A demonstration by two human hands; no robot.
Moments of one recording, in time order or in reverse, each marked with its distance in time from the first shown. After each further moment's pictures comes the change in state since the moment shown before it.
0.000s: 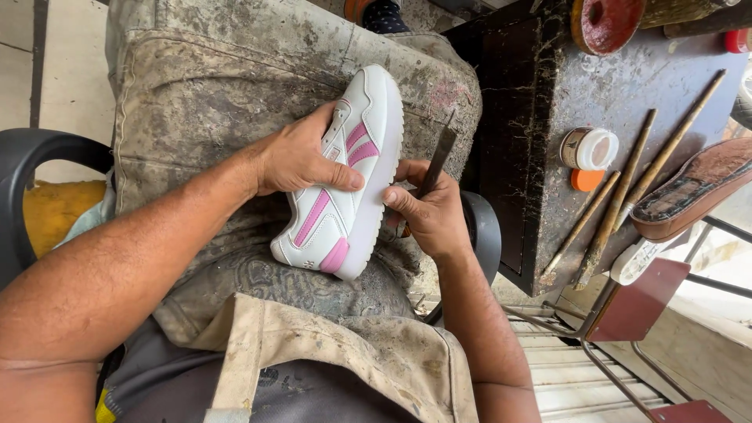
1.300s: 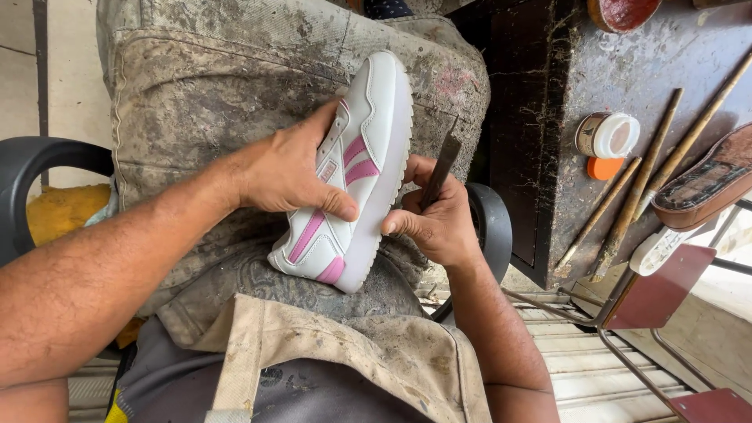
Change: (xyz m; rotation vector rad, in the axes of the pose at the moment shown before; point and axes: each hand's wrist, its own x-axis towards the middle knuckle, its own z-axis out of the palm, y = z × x) left_hand -0.032 0.039 -0.008 0.157 -0.184 0.087; right_hand -0.011 0.007 -0.013 0.008 -0.152 -0.068
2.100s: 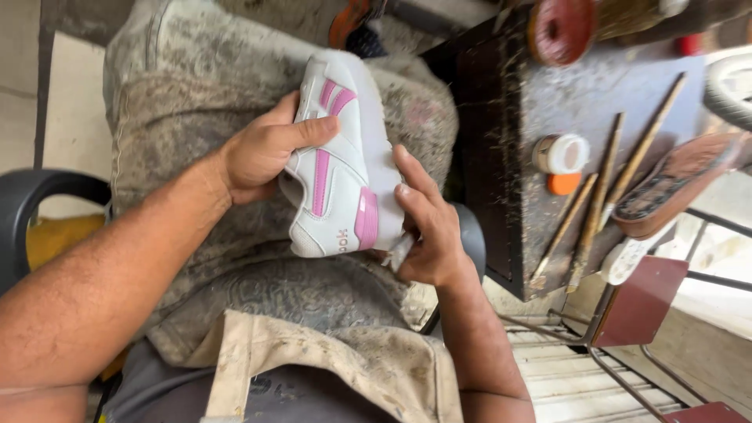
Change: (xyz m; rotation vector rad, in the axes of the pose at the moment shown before) left_hand 0.014 0.015 0.004 -0.804 0.288 0.037; right_hand 0.007 -0.077 0.026 -0.736 -0.099 -0.890
